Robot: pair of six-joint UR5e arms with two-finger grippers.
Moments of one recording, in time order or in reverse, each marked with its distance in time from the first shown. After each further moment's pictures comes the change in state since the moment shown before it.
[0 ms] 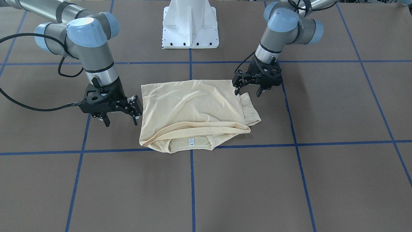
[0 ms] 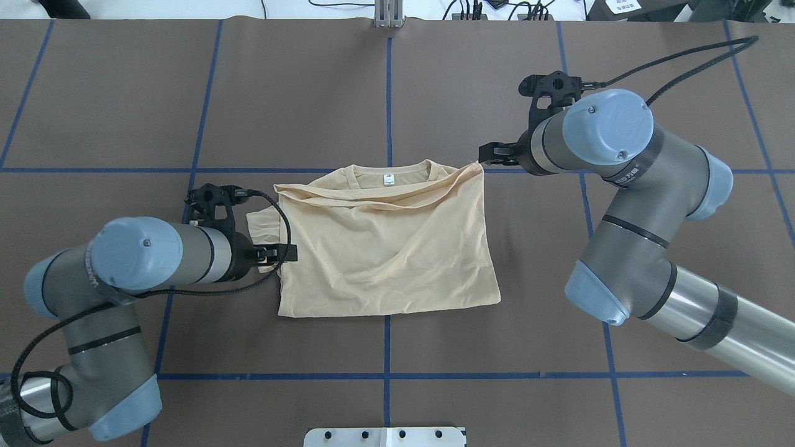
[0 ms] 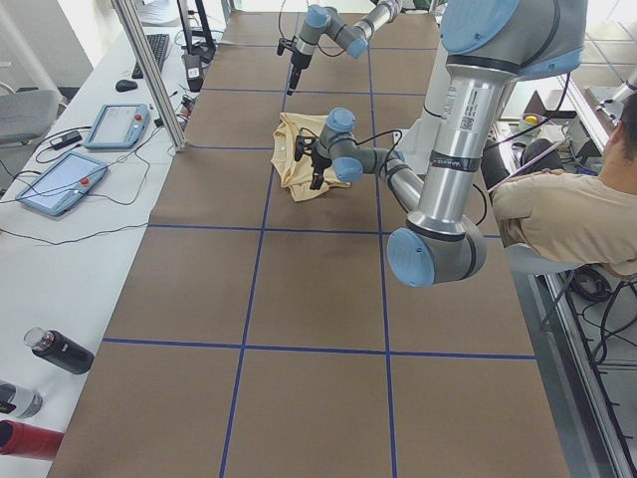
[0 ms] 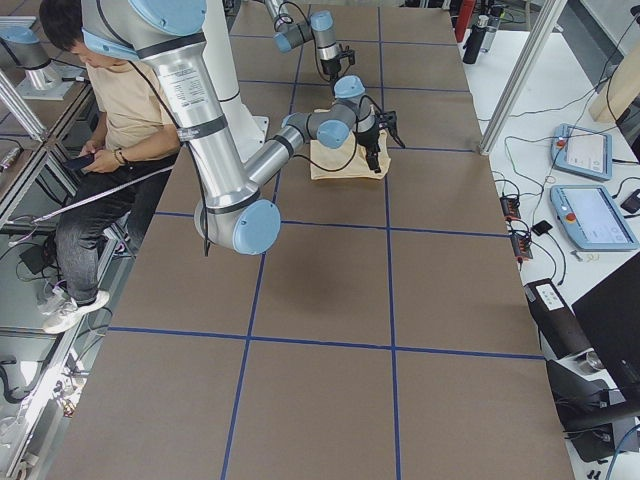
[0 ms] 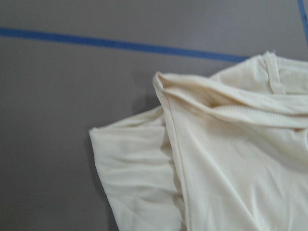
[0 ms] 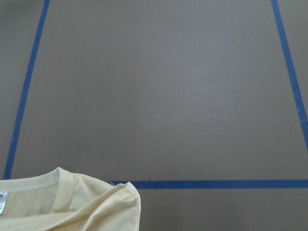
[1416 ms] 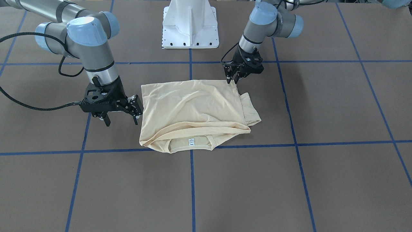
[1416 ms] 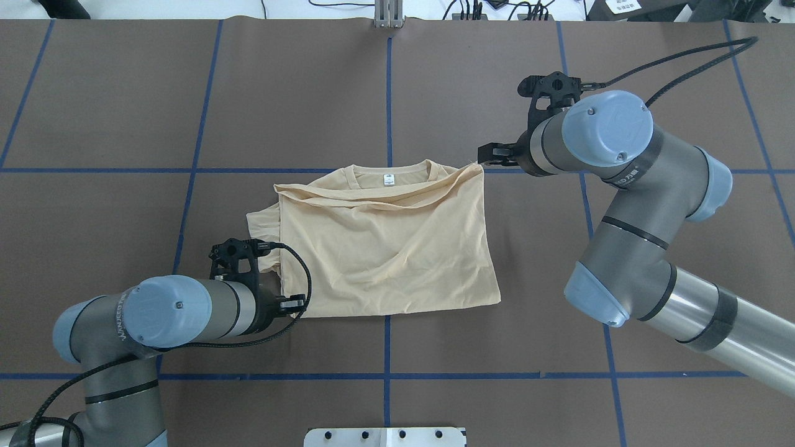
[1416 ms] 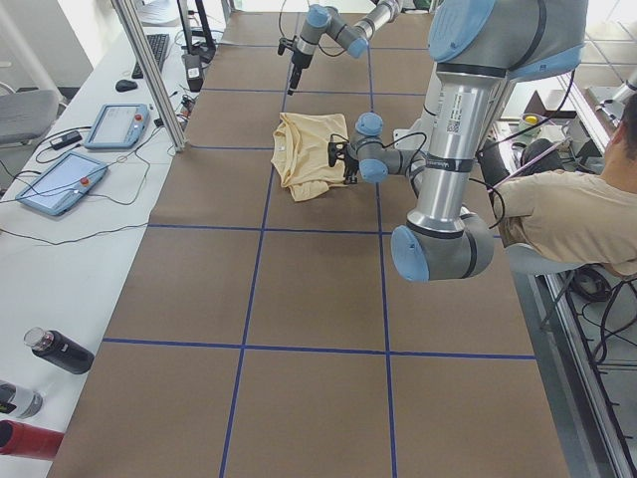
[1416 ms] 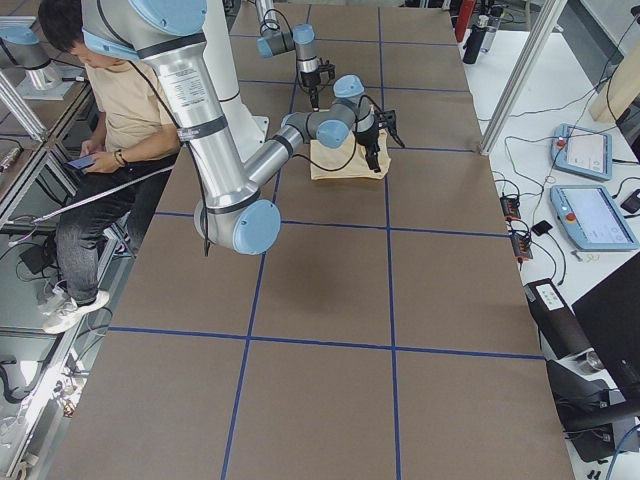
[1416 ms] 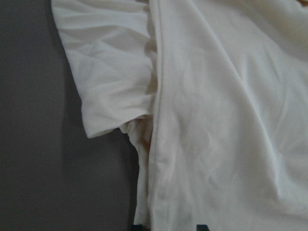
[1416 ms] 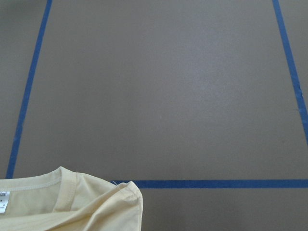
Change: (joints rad) left arm 0.118 0.003 -0.008 0.002 0.036 -0.113; right arm -0.004 0.000 0.002 0.001 -0.004 0.002
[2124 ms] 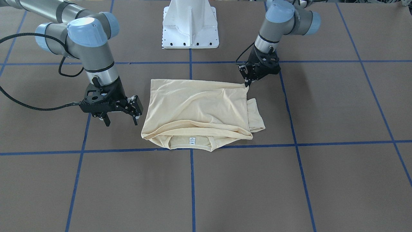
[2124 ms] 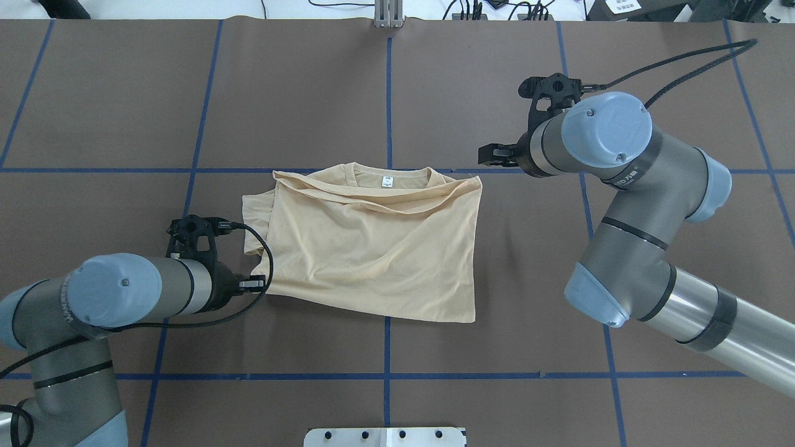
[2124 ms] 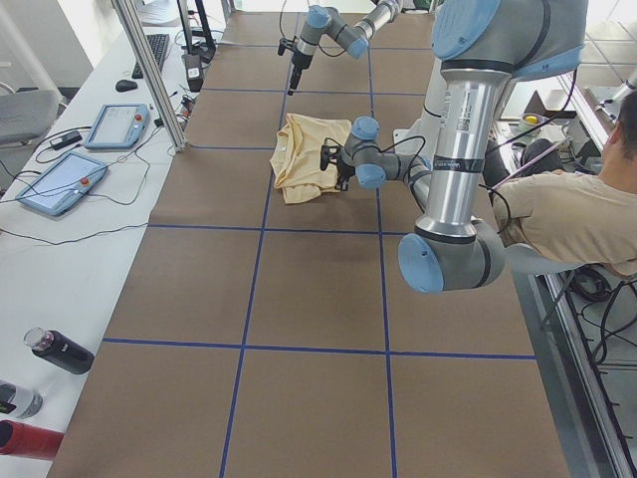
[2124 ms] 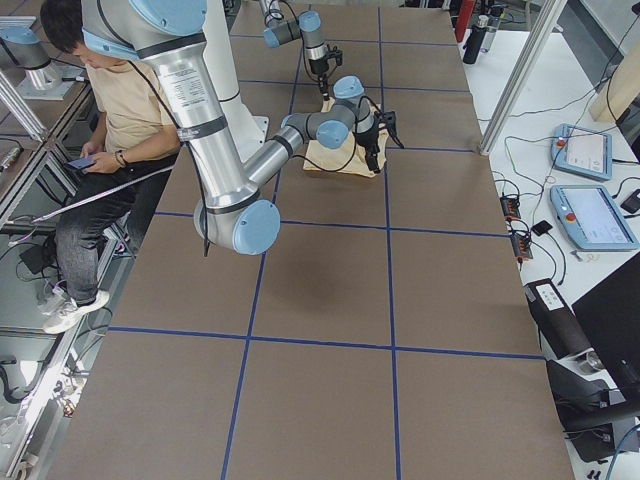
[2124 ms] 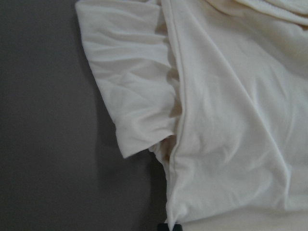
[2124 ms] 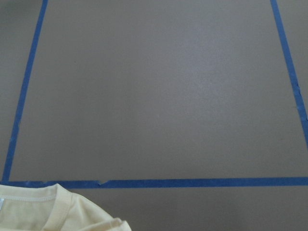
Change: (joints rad) left arm -0.113 0.108 -0.059 0.009 0.004 0.188; right arm -0.002 -0.002 -0.003 0.000 -0.001 0.010
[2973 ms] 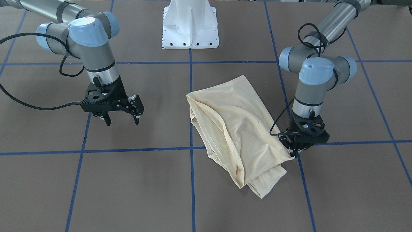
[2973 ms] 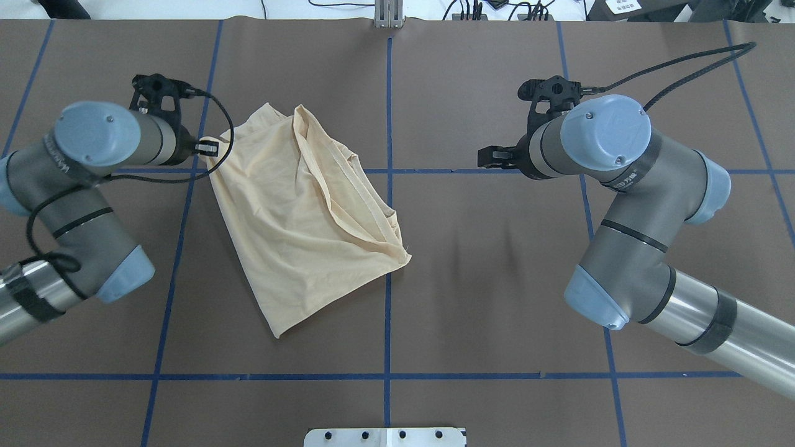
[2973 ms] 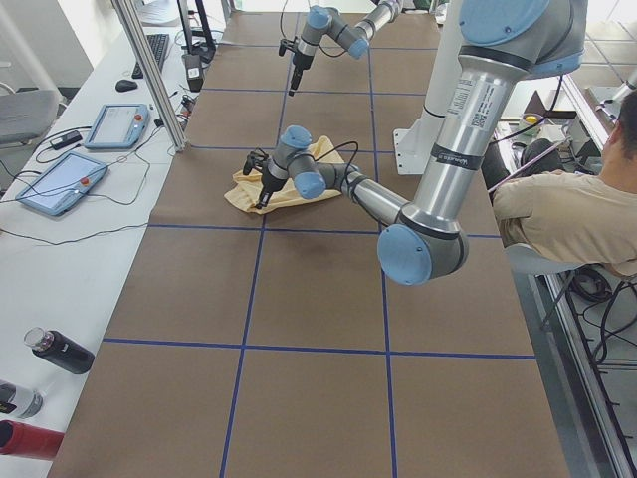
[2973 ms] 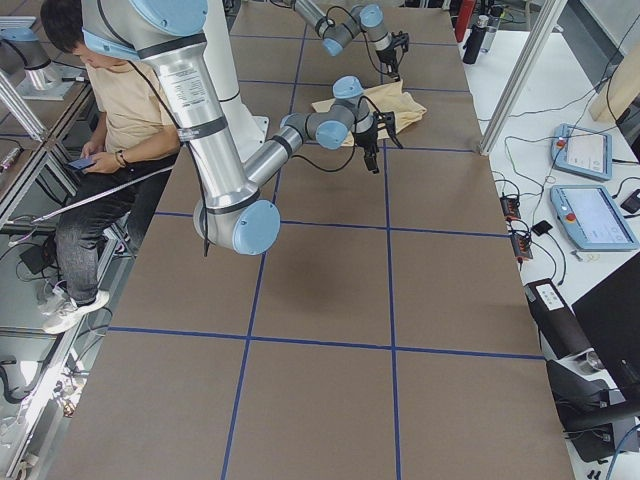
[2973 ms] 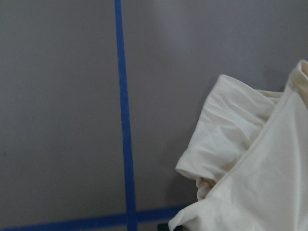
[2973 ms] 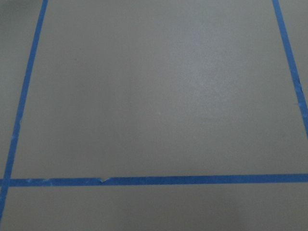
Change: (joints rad) left arm -0.394 -0.366 0.542 -0.093 -0.003 0.396; right arm -0.005 -0.001 0.003 0.000 0.000 0.005
